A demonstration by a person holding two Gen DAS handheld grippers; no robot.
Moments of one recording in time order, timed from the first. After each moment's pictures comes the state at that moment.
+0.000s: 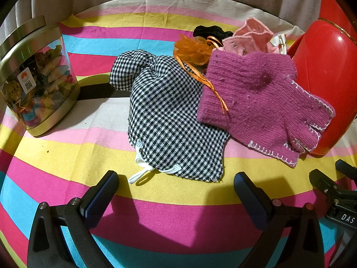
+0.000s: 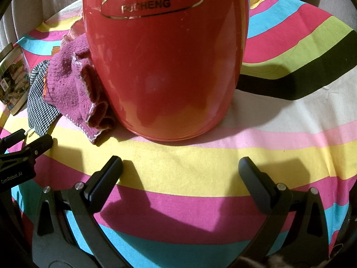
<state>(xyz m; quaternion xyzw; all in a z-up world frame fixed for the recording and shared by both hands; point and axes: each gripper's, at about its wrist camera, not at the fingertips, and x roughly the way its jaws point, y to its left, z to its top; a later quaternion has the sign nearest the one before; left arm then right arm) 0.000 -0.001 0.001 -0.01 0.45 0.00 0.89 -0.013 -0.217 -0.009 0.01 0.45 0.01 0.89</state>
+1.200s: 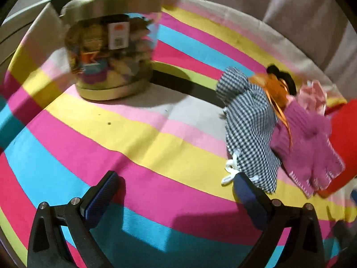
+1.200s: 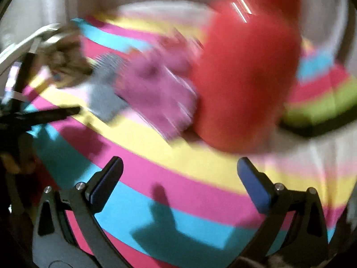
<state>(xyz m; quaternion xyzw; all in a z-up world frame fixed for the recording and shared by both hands) -0.029 0.093 0.008 -0.16 0.41 0.10 0.89 -0.063 -0.144 0.063 -0.10 0.33 0.17 0.92</state>
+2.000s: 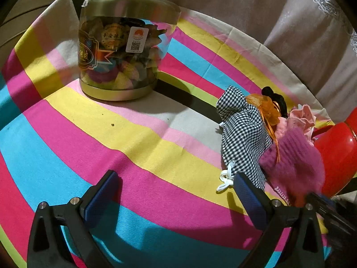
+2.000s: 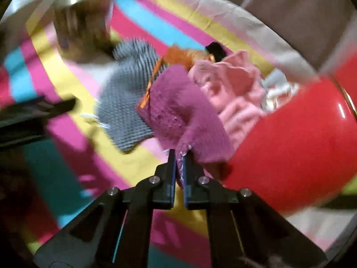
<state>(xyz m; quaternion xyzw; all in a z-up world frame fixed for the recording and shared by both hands) -0.041 0.109 0.007 -0.21 0.38 0.08 0.90 -0.032 -0.128 0.061 -0.14 0.40 0.21 0.88</state>
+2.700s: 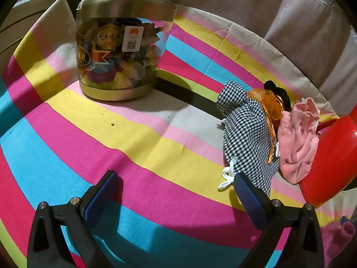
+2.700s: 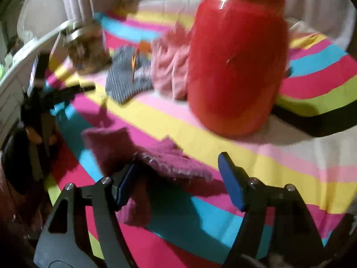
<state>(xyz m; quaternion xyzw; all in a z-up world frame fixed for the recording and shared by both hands) -0.035 0.103 0.006 -0.19 0.39 0.09 0.90 -0.093 -0.256 0.071 -0.04 0.39 0.22 0.90</state>
